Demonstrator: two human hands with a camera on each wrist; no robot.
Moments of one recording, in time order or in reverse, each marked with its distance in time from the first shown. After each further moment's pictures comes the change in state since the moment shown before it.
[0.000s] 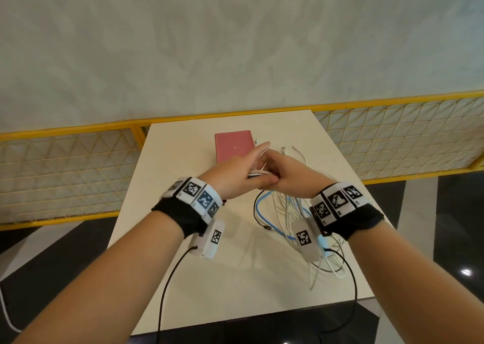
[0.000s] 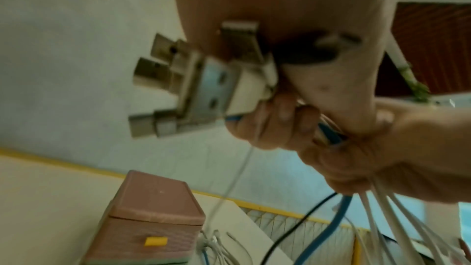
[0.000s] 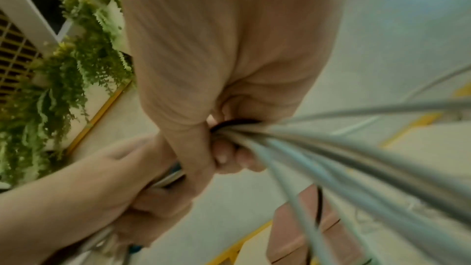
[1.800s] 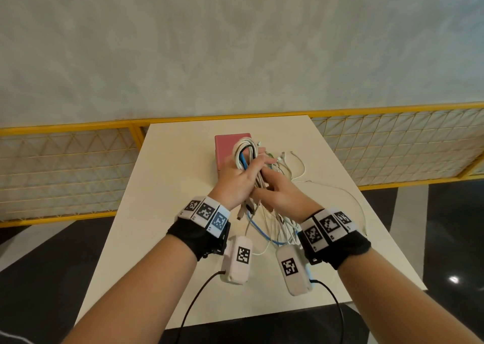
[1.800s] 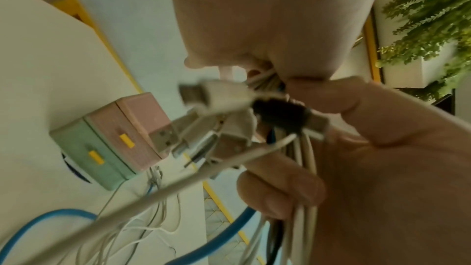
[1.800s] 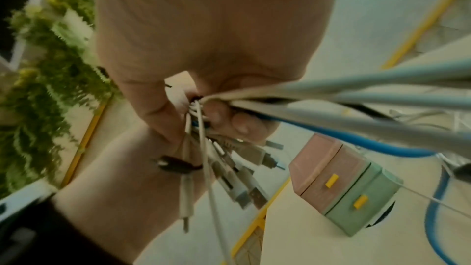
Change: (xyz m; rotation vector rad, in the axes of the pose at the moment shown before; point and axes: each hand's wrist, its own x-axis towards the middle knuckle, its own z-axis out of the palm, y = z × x) left_hand -0.014 0.018 0.019 -0.729 0.438 -0.083; right_hand -0.020 -0.028 0.038 0.345 0.096 0.034
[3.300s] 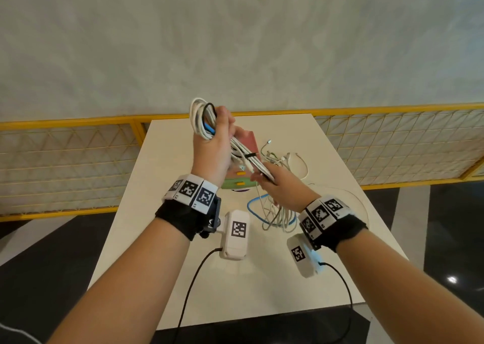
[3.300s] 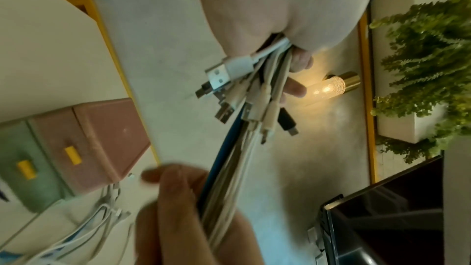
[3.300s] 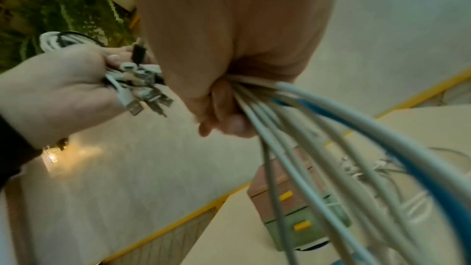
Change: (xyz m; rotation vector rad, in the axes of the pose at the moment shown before) left_hand 0.028 0.022 -0.030 -0.477 0.395 0.108; right_hand 0.028 0.025 -0.014 -0.425 0.064 -0.006
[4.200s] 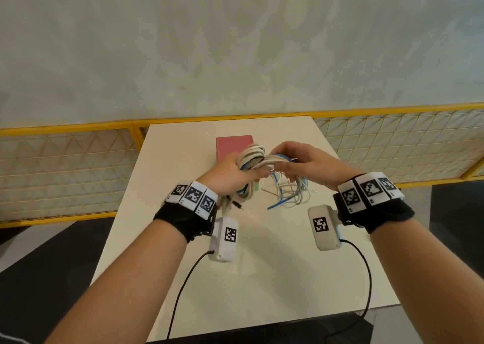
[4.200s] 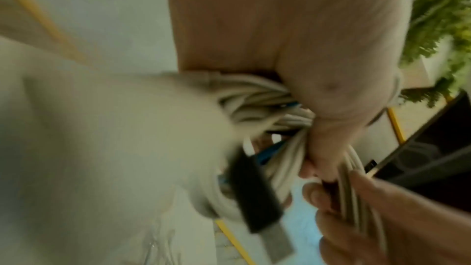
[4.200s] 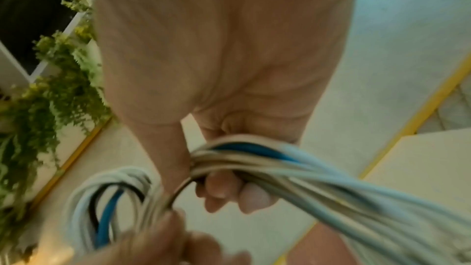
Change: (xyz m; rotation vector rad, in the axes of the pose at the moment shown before) left_hand 0.002 -0.021 -0.007 0.610 -0.659 -0.190; right_hand 0.004 -0.006 -0.074 0.212 -0.134 0.080
